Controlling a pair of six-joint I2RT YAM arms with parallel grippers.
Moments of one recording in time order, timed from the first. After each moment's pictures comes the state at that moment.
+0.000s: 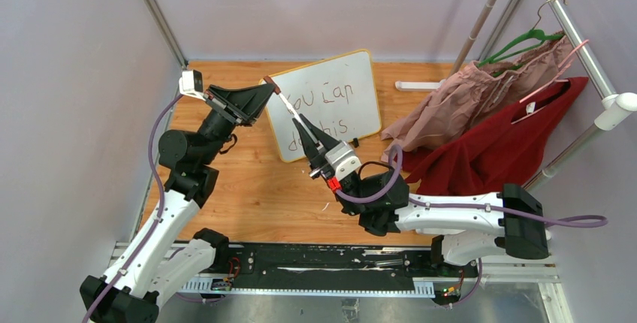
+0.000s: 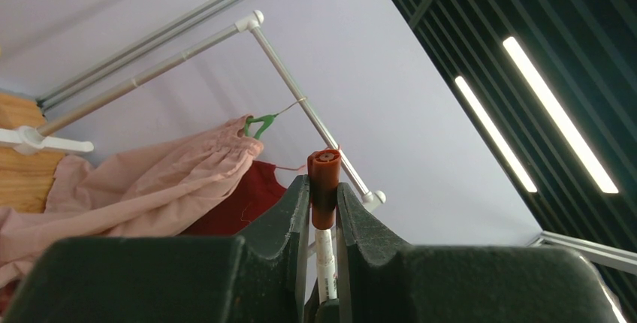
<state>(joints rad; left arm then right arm) -0.36 0.82 0.77 0.60 0.31 -1.42 1.39 1.32 0.92 1.14 0.49 -0.70</state>
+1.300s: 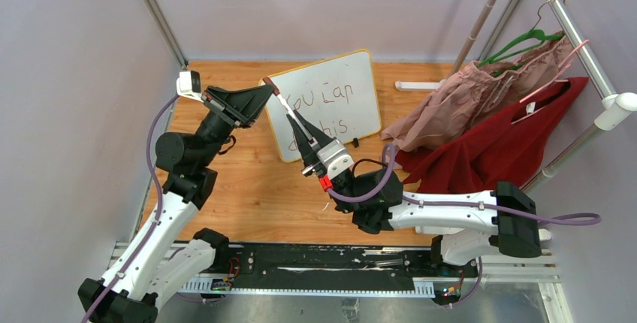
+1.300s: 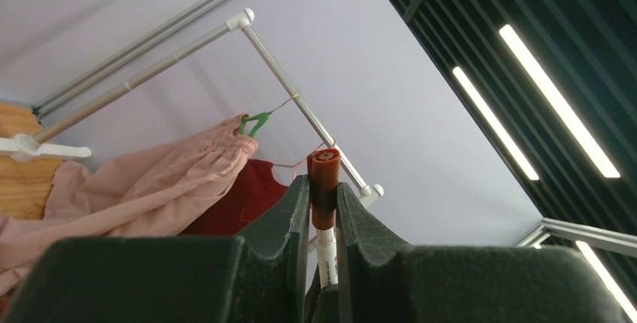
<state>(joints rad) -0.38 0.80 0.78 0.60 0.33 -1.39 1.39 1.37 0.99 1.15 0.48 -0.73</state>
